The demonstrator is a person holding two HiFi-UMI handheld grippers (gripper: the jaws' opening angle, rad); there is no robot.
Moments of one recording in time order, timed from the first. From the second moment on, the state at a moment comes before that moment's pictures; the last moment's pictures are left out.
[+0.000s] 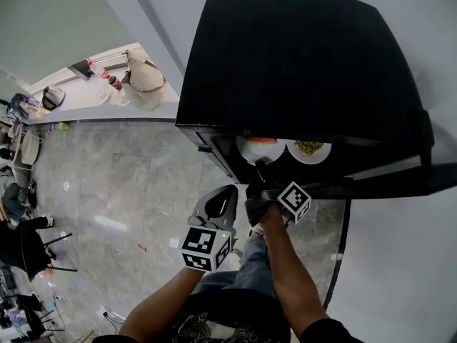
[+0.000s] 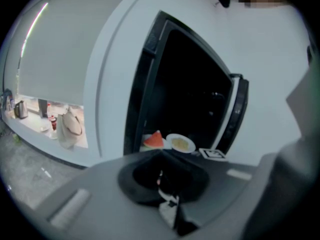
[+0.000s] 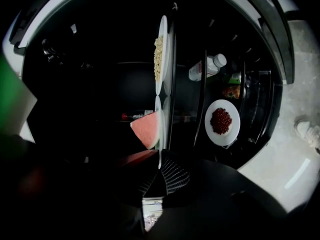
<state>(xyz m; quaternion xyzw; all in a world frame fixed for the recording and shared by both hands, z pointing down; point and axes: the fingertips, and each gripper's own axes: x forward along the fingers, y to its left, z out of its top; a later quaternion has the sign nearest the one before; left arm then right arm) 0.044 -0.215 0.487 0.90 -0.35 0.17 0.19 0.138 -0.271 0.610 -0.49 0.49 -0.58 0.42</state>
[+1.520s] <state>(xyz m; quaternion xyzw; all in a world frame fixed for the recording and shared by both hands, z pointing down) 0.023 -0.206 0.461 0.90 -0.37 0.14 0.17 0.136 -0.227 0.571 -0.47 0.49 -0.61 0.41</state>
